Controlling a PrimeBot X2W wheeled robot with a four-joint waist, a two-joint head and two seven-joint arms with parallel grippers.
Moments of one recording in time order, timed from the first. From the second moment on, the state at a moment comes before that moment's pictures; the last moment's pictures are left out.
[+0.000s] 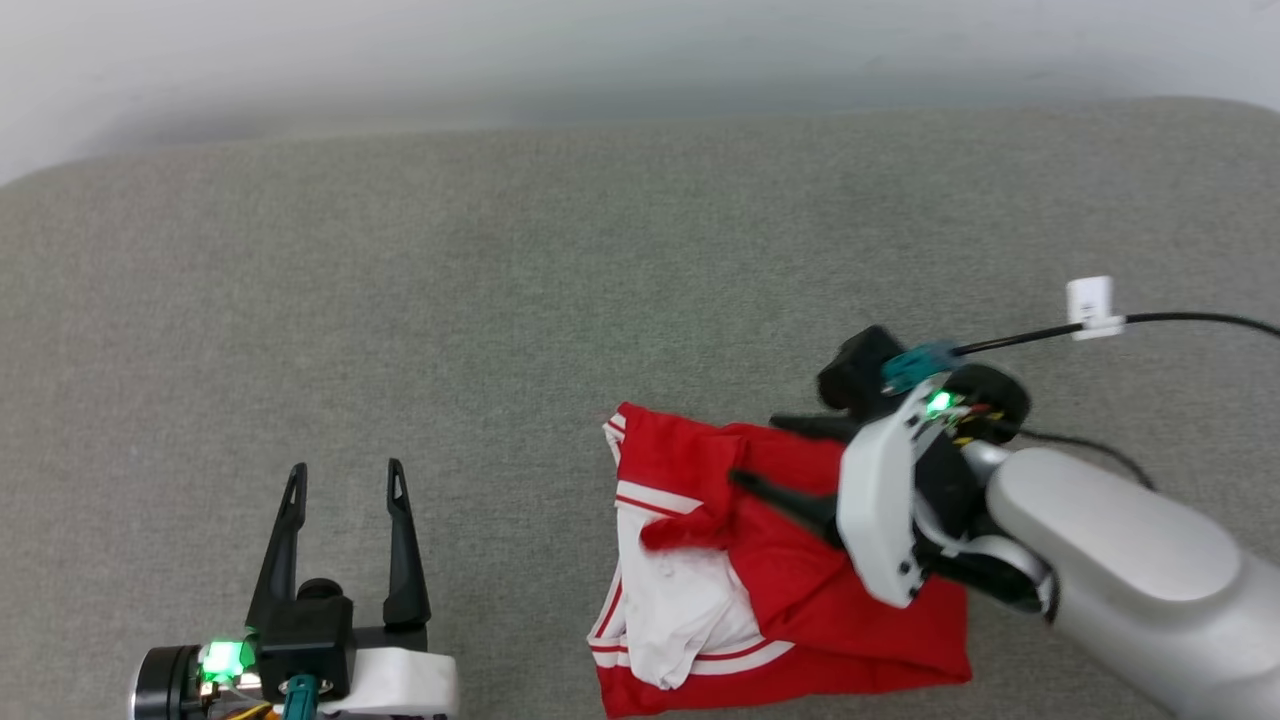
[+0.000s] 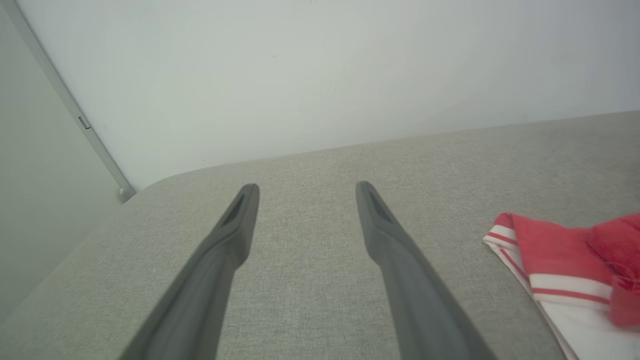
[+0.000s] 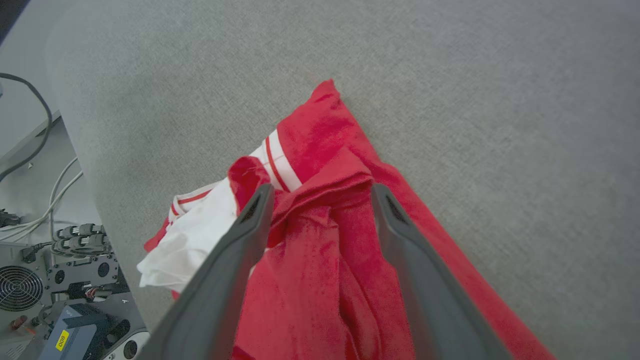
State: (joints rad) left arm 0.04 0.14 -0.15 -0.06 -0.01 0.26 -0.26; right arm -0.83 -0.47 1.17 0.33 0.97 0.13 0.29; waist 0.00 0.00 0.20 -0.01
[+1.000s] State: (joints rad) left arm 0.15 0.11 -0.08 -0.12 -0.02 0.21 -0.26; right arm -0.11 -0.16 0.08 0.12 0.22 0.13 -0.26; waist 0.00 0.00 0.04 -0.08
